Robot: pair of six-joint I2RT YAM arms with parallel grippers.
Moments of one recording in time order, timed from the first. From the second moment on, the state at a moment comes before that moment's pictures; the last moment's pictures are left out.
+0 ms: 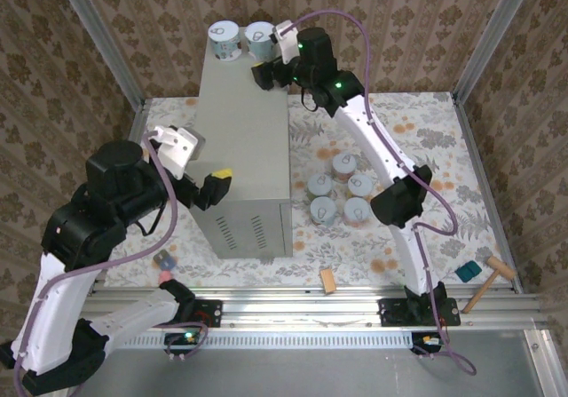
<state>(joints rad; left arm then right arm) -0.67 0.90 1.56 -1.02 0.03 0.12 0.51 2.24 2.55 -0.58 -0.06 -0.06</state>
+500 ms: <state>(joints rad) -0.67 0.96 1.60 -1.01 0.04 0.11 0.51 1.64 1.82 -0.48 0.01 -0.06</state>
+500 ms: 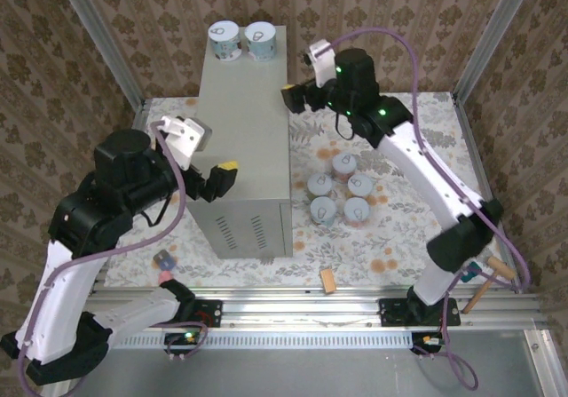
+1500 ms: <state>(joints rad) -0.88 1.23 1.69 -0.87 0.08 0.08 0.50 1.15 1.04 -0.85 0.32 0.44</state>
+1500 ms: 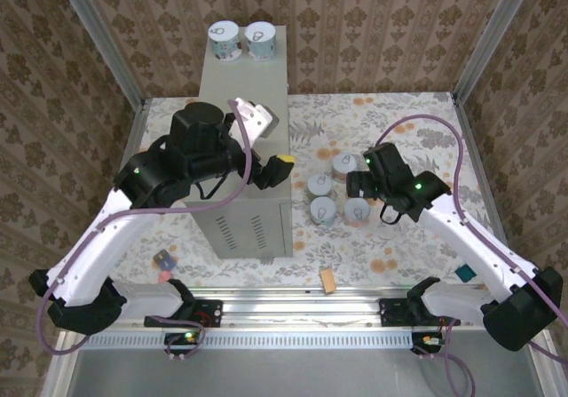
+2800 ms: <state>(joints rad) -0.97 1.19 1.56 -0.73 -0.02 0.06 0.66 1.49 0.88 -0.65 0.39 0.74</state>
